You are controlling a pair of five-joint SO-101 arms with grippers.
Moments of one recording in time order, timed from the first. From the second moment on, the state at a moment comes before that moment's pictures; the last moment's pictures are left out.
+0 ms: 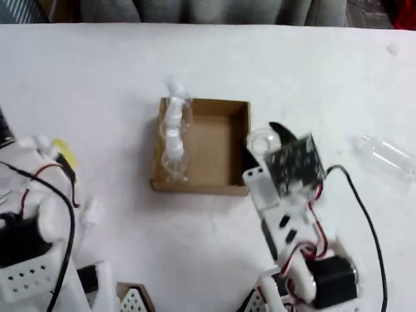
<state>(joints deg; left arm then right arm) -24.0 -62.8 38.5 69.8 14.8 -21.5 -81.6 47.0 54.1 15.7</state>
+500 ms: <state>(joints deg) -24.1 -64.5 24.1 72.0 22.1 -26.1 -95.2 57.6 51.2 10.7</state>
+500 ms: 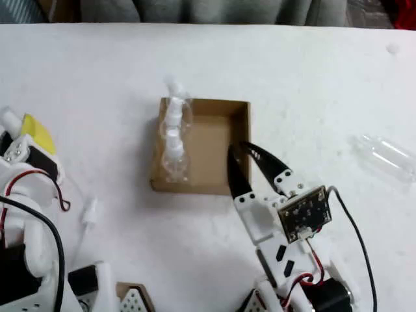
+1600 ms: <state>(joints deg) -24.1 -64.0 40.4 74.1 6.2 9.0 -20.6 15.3 78.2 51.9</state>
